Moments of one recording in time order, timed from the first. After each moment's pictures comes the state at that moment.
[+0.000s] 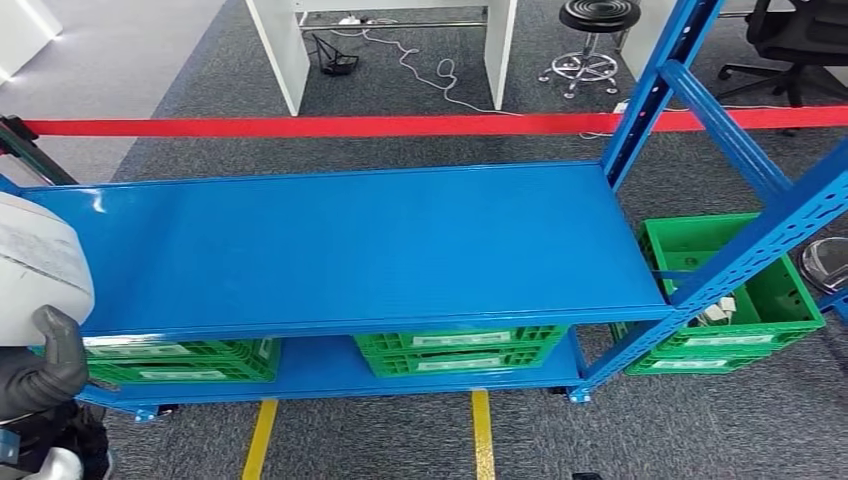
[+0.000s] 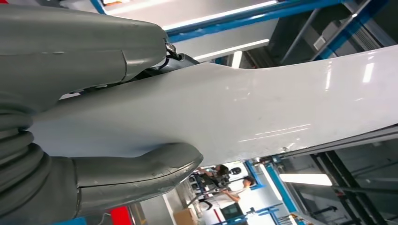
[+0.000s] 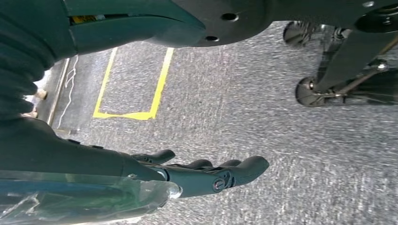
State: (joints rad) left arm 0.19 -0.04 0.00 -1.82 -0.16 0.45 -0.70; right arm -0.07 0.13 -0.99 -0.20 1.04 -0.01 0.09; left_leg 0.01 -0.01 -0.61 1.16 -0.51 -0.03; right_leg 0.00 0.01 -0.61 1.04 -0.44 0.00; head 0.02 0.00
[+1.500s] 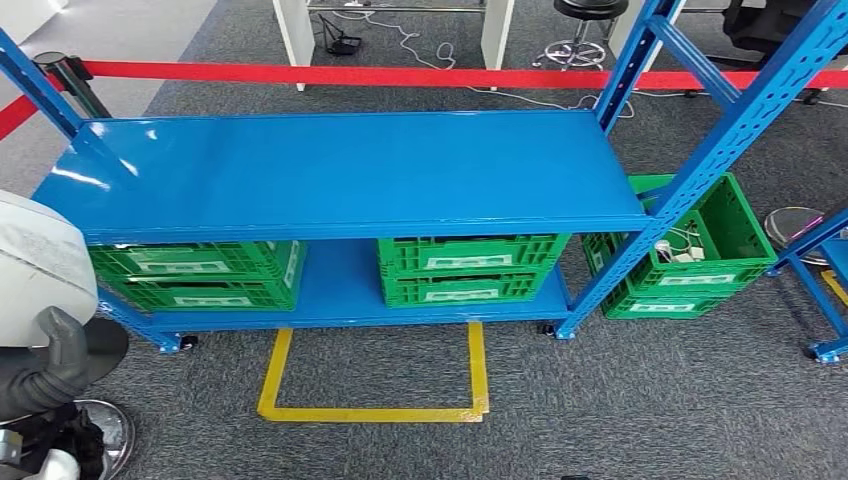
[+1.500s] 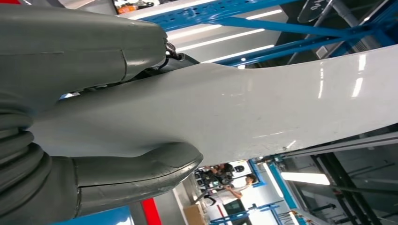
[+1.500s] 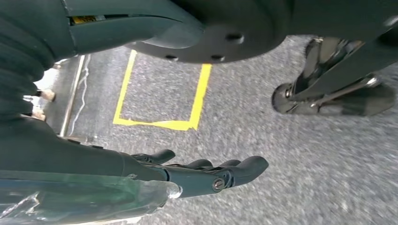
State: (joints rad) left arm 0.20 -0.04 0.00 -1.82 -0.17 0.44 -0.70; right arm -0.07 0.14 -0.99 -0.20 1.05 -0.01 0.08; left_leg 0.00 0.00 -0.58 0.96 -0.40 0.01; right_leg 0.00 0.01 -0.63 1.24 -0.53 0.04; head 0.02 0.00
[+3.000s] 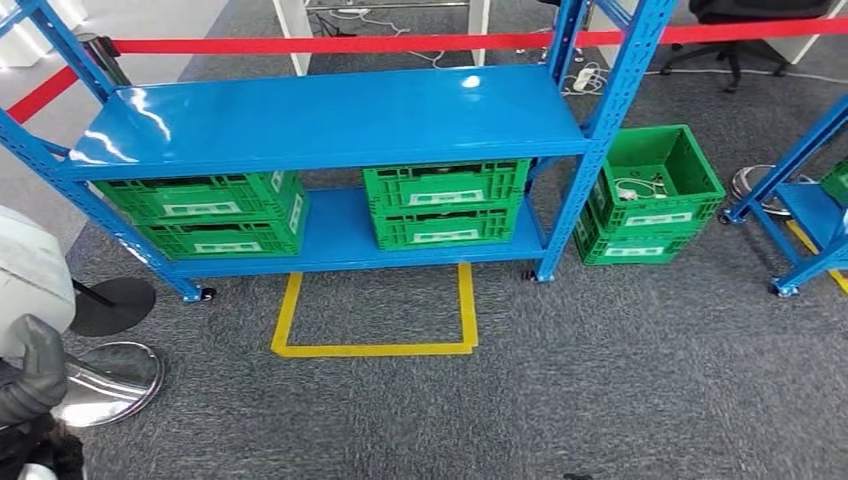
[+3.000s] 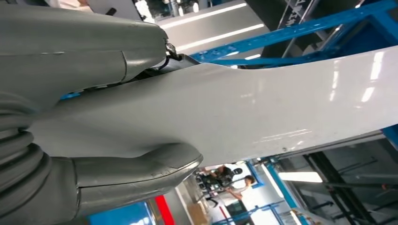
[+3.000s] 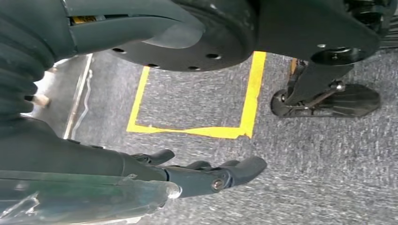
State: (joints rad) left arm 0.24 0.00 0.02 -1.87 -0.16 0.45 -0.65; right arm -0.07 0.16 -1.02 -0.20 1.05 0.01 0.06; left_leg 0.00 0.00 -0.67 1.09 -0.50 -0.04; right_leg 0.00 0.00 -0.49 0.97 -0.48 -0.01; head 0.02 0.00
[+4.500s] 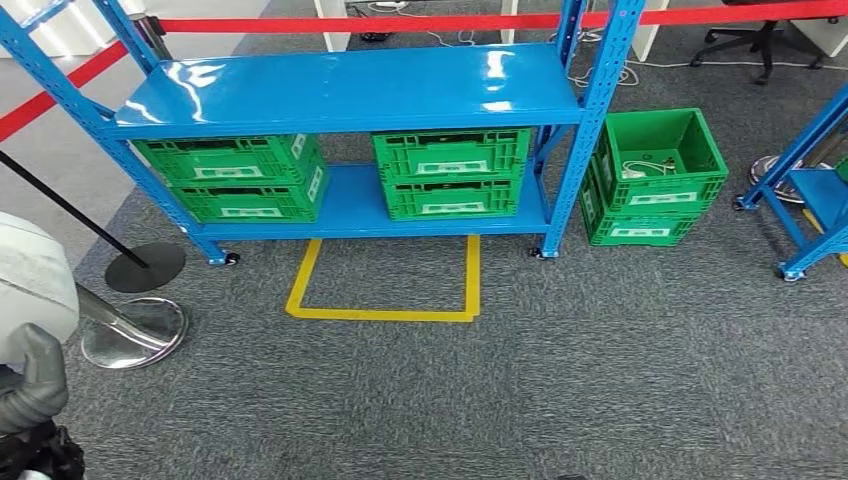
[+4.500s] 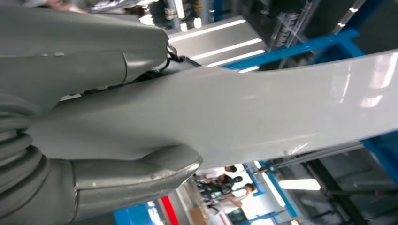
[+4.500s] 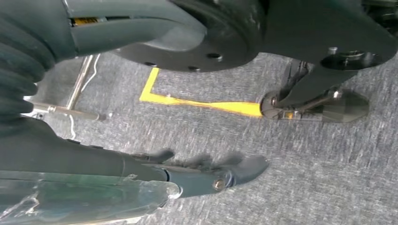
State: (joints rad) left arm 0.25 -0.05 0.06 -1.87 -0.14 0.38 -0.69; right arm -0.07 0.16 -1.00 -0.20 1.11 0.00 0.01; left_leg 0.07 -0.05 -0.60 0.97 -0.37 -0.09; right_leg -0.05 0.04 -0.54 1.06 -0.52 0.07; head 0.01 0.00
